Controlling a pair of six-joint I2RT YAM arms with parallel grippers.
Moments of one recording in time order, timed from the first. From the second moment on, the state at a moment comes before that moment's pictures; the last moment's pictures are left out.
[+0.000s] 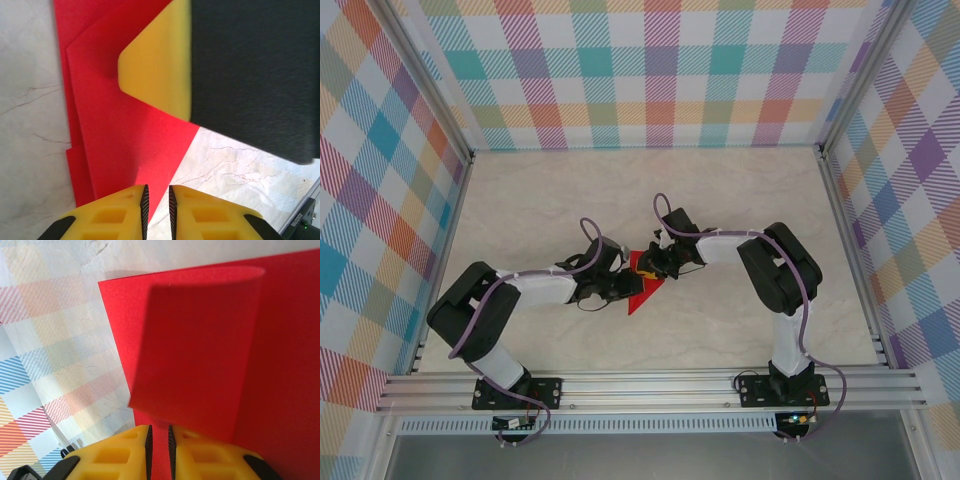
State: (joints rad) left arm -0.66 1.62 0.71 0.00 0.37 -0.83; right arm 0.61 1.99 1.10 -0.15 -0.62 0.90
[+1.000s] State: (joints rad) left arm -0.65 1.47 0.67 -0.02 0.43 -0.84; right arm 0.61 1.99 1.10 -0.15 -0.62 0.89
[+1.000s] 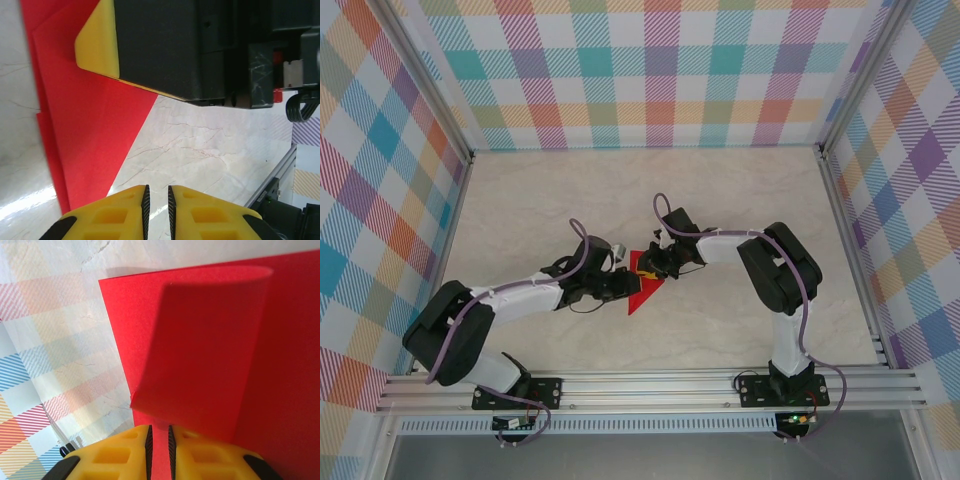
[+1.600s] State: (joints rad) left arm -0.65 1.62 0.59 0.13 0.47 -0.87; right arm 0.61 1.99 1.11 -0.15 -0.63 0.89
